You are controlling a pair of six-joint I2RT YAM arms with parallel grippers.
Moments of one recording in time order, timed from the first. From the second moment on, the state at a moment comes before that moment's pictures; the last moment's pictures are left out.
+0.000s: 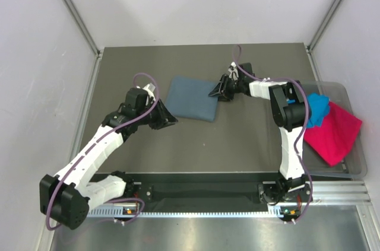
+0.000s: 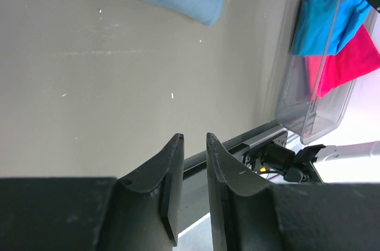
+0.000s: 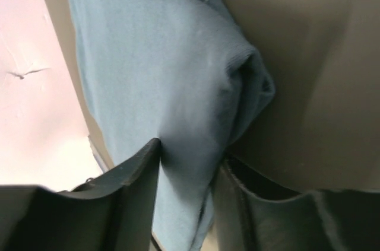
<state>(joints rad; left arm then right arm) -0.41 1.06 0.84 -0.50 0.34 -0.84 0.30 2.17 1.36 0.00 -0.69 0.76</state>
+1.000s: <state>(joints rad) -0.41 1.16 0.81 -0.42 0.38 -0.74 0.22 2.32 1.94 -0.75 -0.22 0.22</state>
